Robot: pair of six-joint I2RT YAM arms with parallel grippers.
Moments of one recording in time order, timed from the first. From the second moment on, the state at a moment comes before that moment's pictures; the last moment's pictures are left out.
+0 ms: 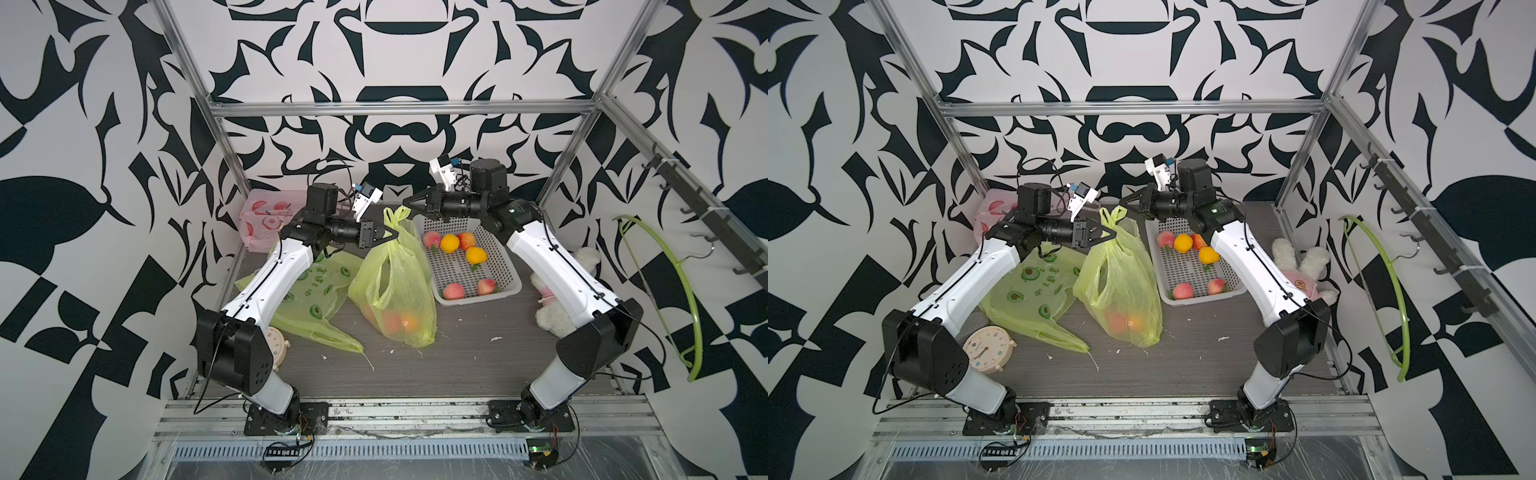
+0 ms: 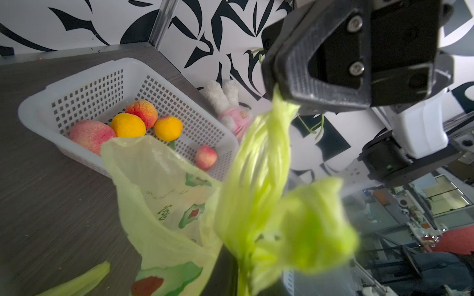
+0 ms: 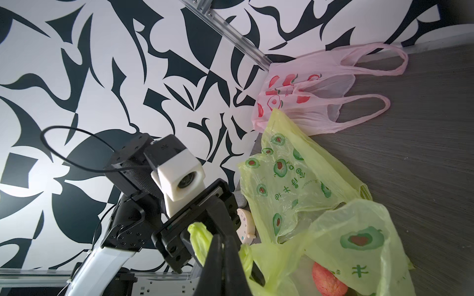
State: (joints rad) left arm -0.35 1.57 1.43 -0.42 1.10 -0.20; right arm 0.44 1.66 1.76 -0.44 -0.75 0.76
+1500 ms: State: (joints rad) left arm -0.36 1.61 1.42 -0.36 1.03 -0.26; right arm 0.54 1.31 1.47 -0.55 -0.57 0.67
